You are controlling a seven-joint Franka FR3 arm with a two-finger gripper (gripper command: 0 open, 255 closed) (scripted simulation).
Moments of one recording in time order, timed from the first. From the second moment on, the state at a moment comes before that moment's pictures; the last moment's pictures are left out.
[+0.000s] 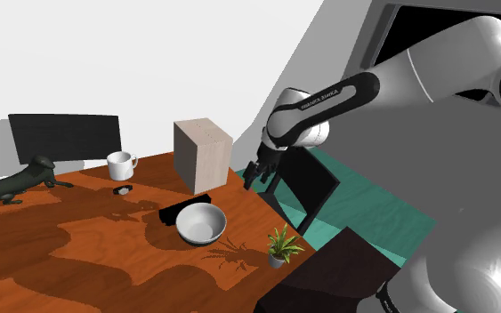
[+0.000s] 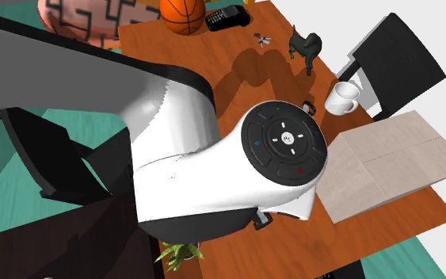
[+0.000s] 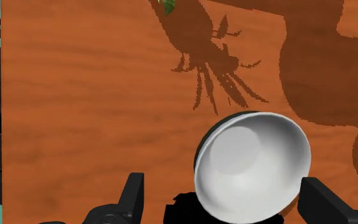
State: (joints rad) arm 0.10 0.00 0.02 -2.40 0.29 2.45 -0.22
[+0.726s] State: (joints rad) arm 0.11 0.44 0.09 -2.16 0.43 2.65 -0.33
